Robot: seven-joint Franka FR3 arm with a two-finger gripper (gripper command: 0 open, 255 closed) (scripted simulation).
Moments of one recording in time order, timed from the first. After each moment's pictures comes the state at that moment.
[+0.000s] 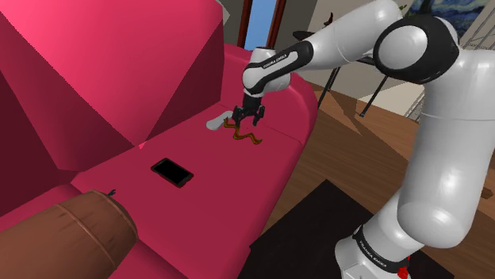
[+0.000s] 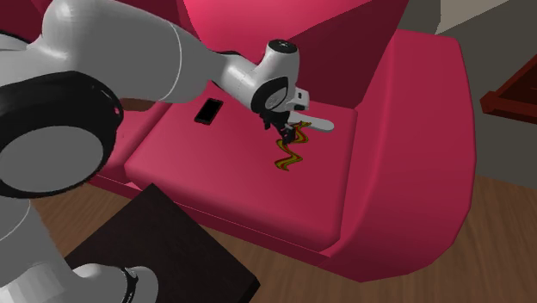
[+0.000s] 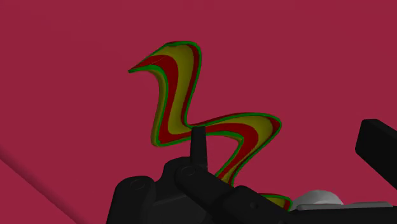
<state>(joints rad) -0.02 0.42 -0.05 -1.89 0.05 2.30 0.11</state>
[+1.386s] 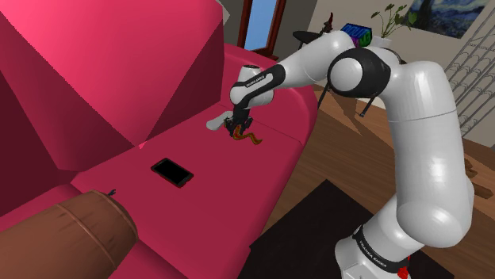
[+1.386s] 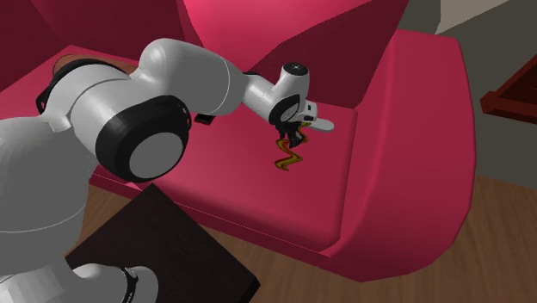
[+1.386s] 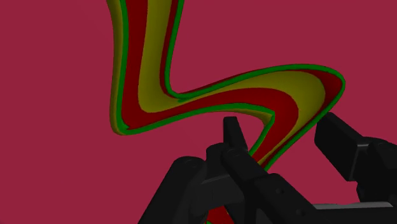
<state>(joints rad) -0.03 0.72 -0.05 -1.64 0.06 2.37 0.13</state>
